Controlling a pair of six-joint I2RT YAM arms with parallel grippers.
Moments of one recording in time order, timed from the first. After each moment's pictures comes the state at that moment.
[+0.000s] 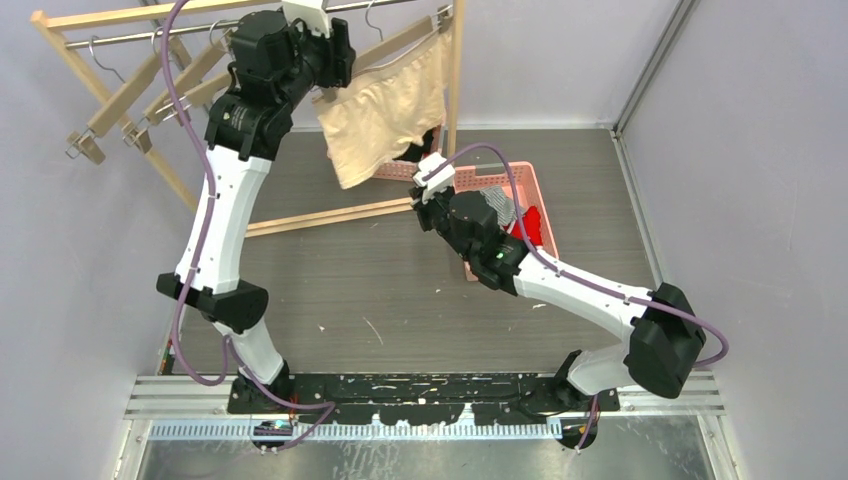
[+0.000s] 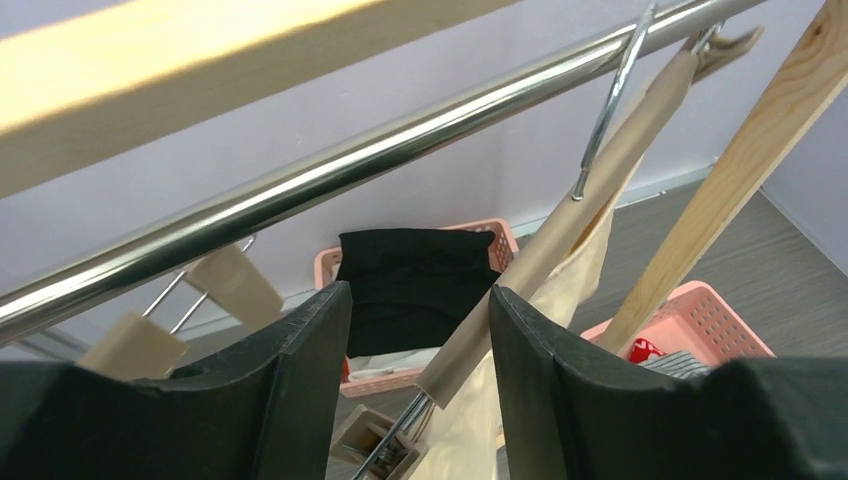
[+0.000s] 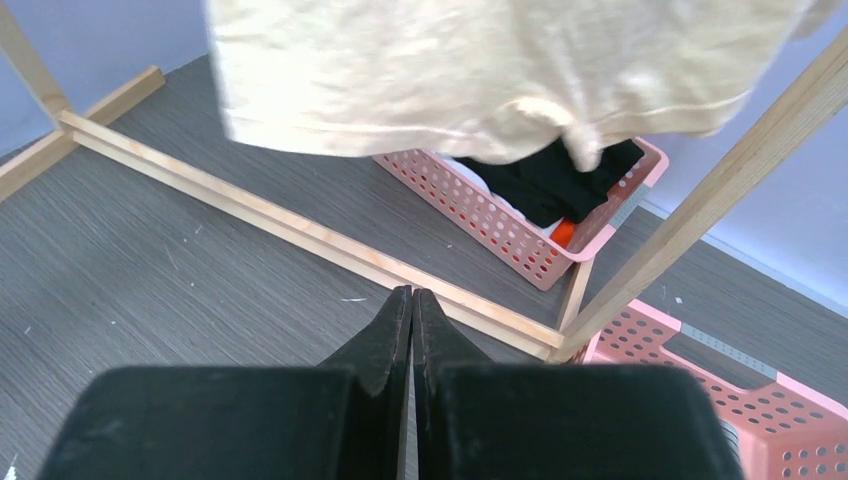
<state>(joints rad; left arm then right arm) -0.40 1.76 2.40 -0.69 -0.09 0.04 0.87 1.37 1.01 0.30 0.28 -0.10</state>
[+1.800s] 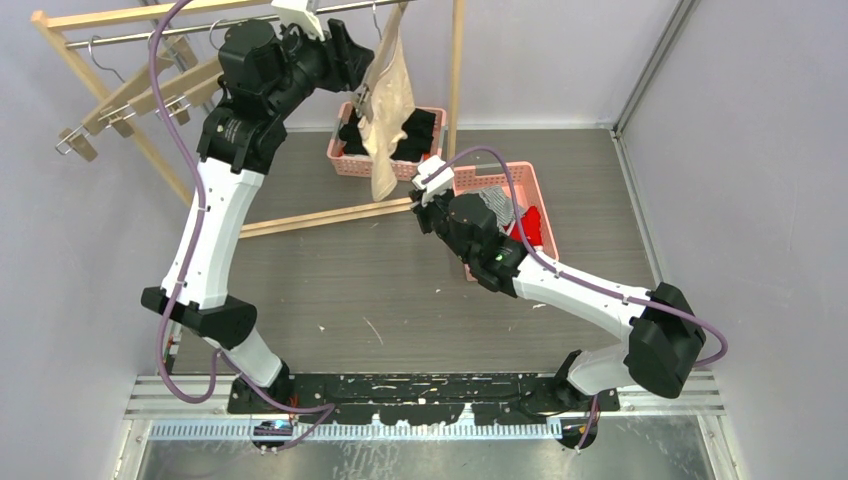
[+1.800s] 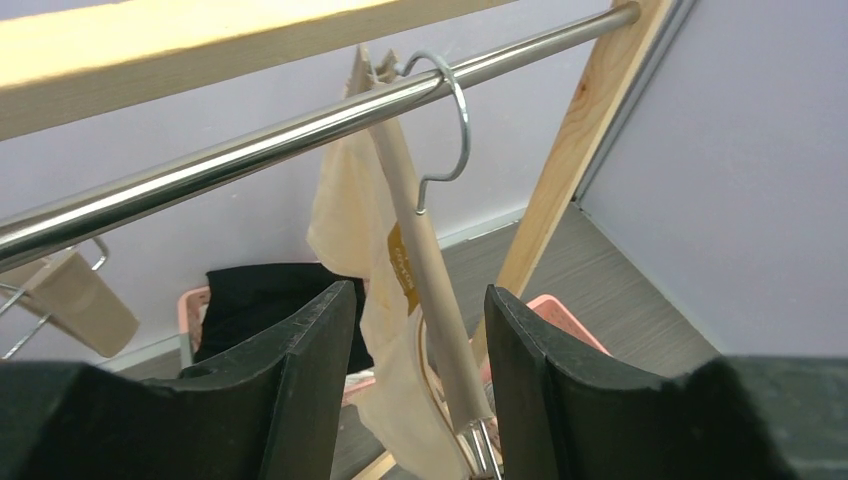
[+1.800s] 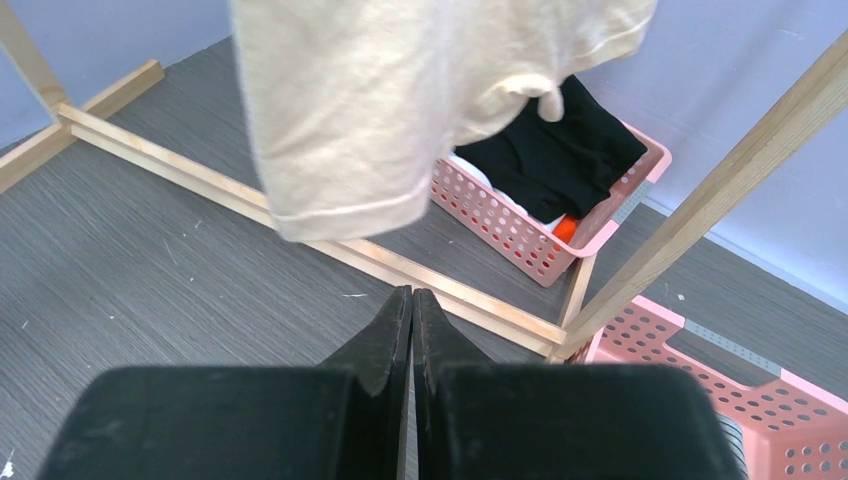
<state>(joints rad) -0.40 1.65 2.24 -0.53 0.12 -0.13 0.88 1.37 0.99 0.32 0.28 -0.10</state>
